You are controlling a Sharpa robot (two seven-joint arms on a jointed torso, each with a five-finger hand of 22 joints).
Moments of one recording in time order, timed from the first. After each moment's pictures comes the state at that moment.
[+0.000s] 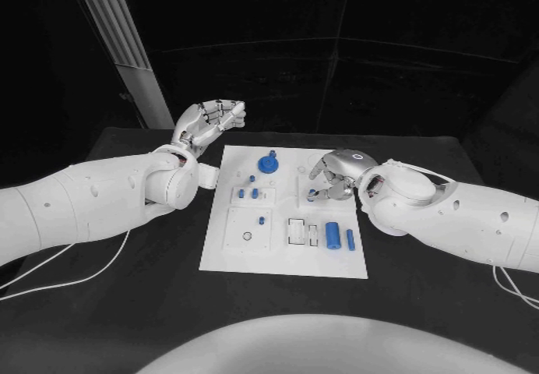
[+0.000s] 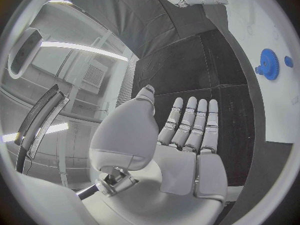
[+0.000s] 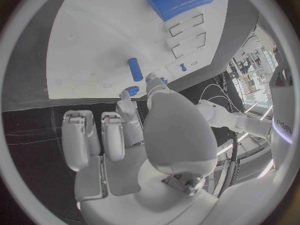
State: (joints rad) left arm 1.24 -0.70 -0.23 1.27 0.00 -0.34 0.68; left_hand 1.26 0.01 -0.09 0.29 0.31 0.62 0.17 0.36 0.07 0.57 0.23 0.53 0.07 0.35 0.22 0.72 0.26 0.14 0.45 0.29 0.15 0.76; right arm 1.11 -0.74 -0.07 1.49 -1.65 -0.31 -0.28; right_hand 1.31 -0.16 0.06 0.27 0.14 0.96 0.10 0.07 0.08 1.05 0.02 1.09 1.02 1.47 -0.02 1.57 1.31 0.01 1.47 0.09 1.57 1.31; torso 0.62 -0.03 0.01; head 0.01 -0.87
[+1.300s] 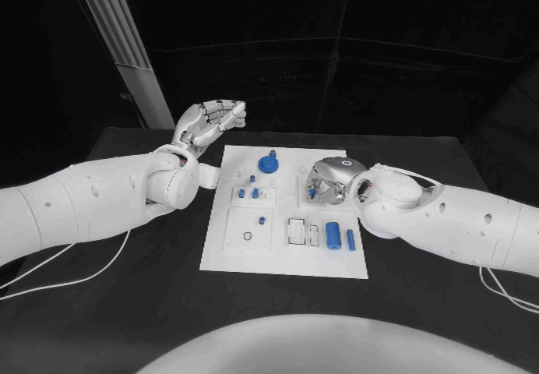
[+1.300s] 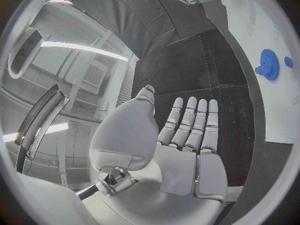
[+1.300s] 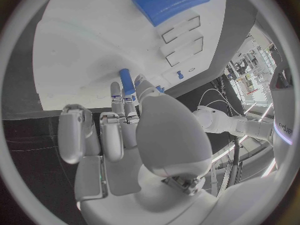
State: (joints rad) left arm 1.24 -0.70 -0.23 1.27 0.00 -0.34 0.68; left_hand 1.26 0.01 -0.09 0.29 0.31 0.62 0.17 0.36 0.07 0.57 0.23 0.53 0.07 0.35 0.22 0.72 0.26 0.14 0.45 0.29 0.15 0.76; right arm 1.09 -0.69 -0.07 1.46 -1.65 -0.24 -0.29; right_hand 1.45 -0.06 0.13 0.19 0.07 1.06 0.12 0.08 0.08 1.14 0.07 0.22 0.07 1.46 0.00 1.57 1.31 0.02 1.47 0.11 1.41 1.31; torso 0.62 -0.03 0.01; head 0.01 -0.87
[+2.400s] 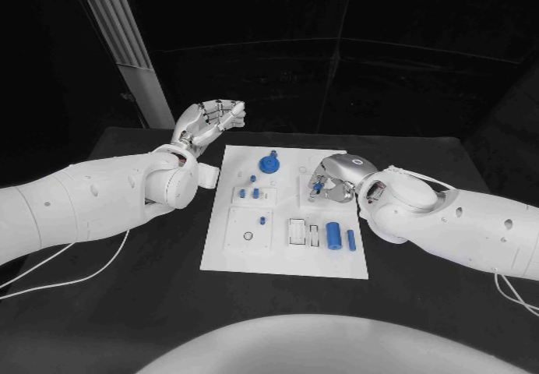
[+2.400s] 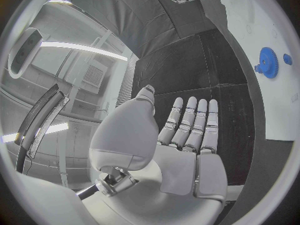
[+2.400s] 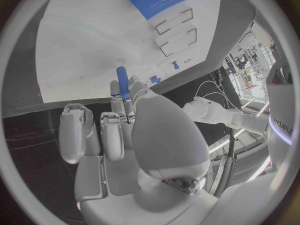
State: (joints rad) left arm 1.24 -0.71 -0.23 1.27 0.00 -0.34 0.68; left_hand 1.26 0.01 -0.09 0.29 0.31 0.62 0.17 0.36 0.07 0.57 0.23 0.54 0.07 0.35 0.22 0.73 0.26 0.14 0.45 0.29 0.15 0.76; right arm 1.09 -0.75 -0.07 1.53 -1.63 -0.35 -0.27; right_hand 1.54 -0.02 0.21 0.18 0.05 1.15 0.11 0.11 0.09 1.24 0.06 0.15 0.06 1.47 -0.01 1.57 1.31 0.02 1.47 0.10 1.41 1.31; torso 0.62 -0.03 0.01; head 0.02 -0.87
